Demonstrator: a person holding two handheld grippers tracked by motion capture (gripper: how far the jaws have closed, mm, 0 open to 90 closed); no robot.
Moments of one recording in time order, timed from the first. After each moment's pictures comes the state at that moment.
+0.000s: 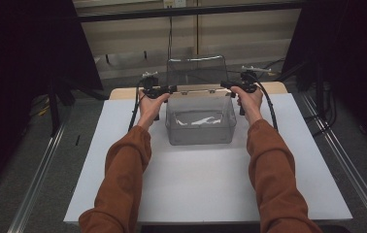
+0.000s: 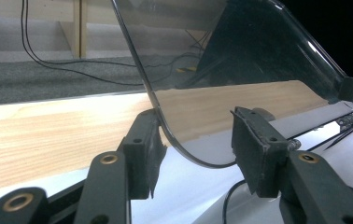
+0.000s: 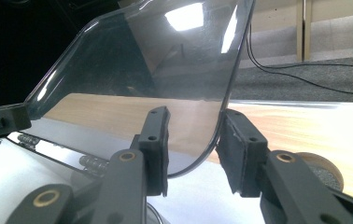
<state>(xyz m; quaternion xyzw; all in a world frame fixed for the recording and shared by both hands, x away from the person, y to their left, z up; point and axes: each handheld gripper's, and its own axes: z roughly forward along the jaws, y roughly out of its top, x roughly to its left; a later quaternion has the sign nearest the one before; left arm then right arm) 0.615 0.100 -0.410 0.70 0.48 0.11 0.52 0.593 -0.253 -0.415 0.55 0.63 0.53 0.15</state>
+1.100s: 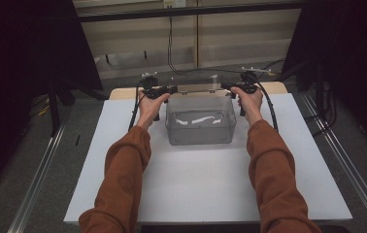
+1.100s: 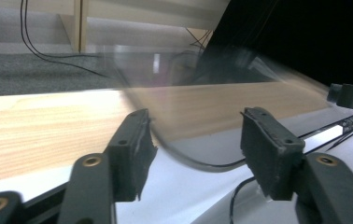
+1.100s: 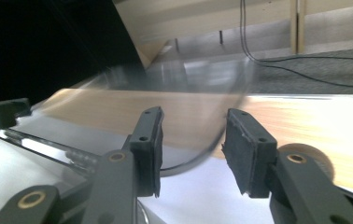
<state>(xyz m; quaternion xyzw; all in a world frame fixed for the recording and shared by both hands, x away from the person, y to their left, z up) 0.616 0.100 -0.414 0.70 0.48 0.09 0.52 0.594 -0.254 -0.419 0.56 0.63 0.51 0.16</state>
